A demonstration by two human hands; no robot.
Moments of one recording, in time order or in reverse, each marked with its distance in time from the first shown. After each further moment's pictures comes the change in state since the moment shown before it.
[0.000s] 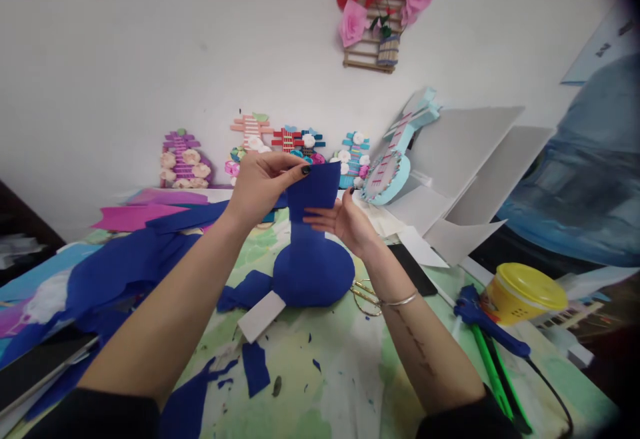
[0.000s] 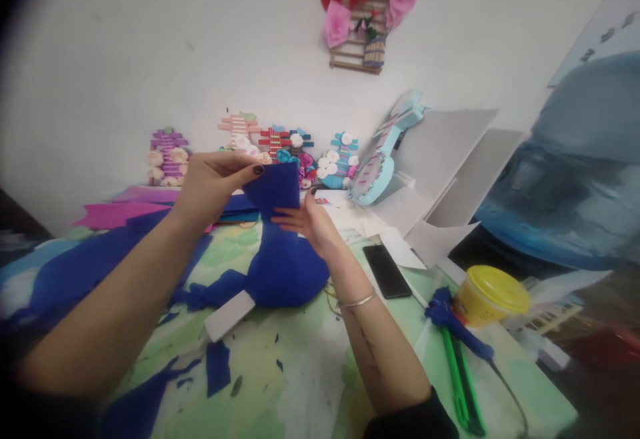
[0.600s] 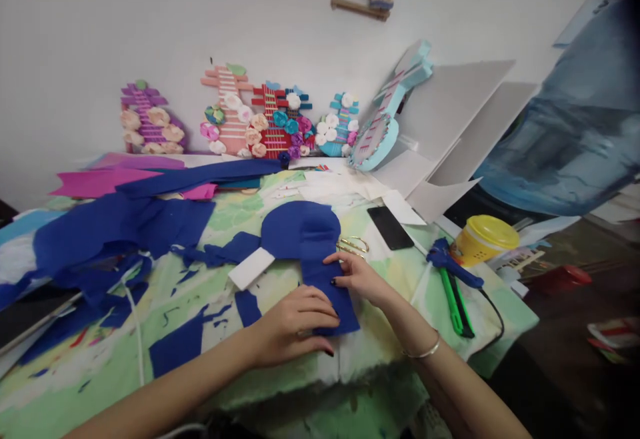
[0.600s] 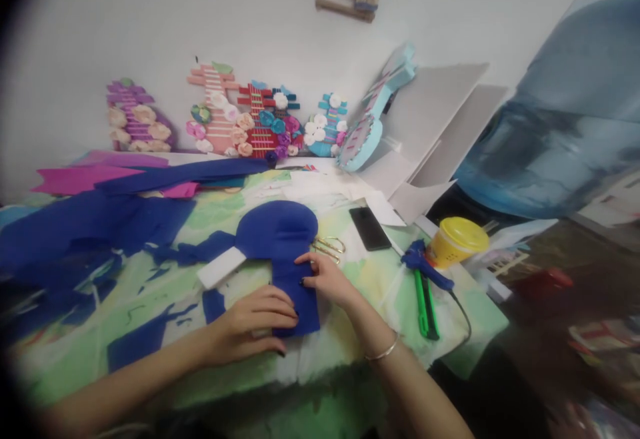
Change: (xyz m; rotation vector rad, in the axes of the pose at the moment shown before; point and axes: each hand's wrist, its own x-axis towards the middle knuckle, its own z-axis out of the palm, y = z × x) left_hand -0.232 -0.020 0.035 -0.045 -0.746 0.251; right_hand -0.147 0.102 -0.039 -0.397 0.099 0.274
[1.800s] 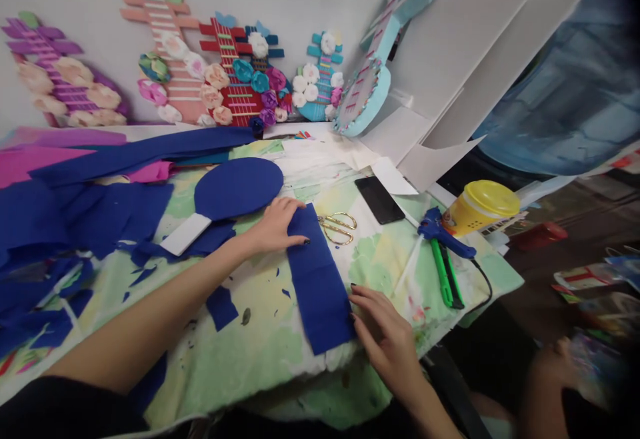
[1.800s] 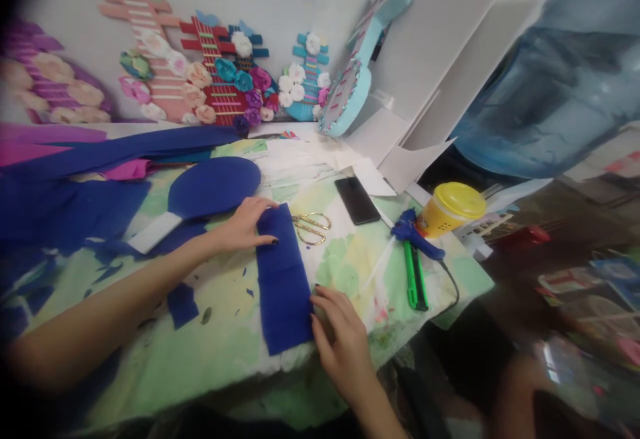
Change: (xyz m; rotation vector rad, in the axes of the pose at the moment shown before) left_hand 0.056 -0.124 -0.022 0.389 -0.186 -0.460; right_hand -0.122 0.042 0.028 -0.703 0.538 -0.358
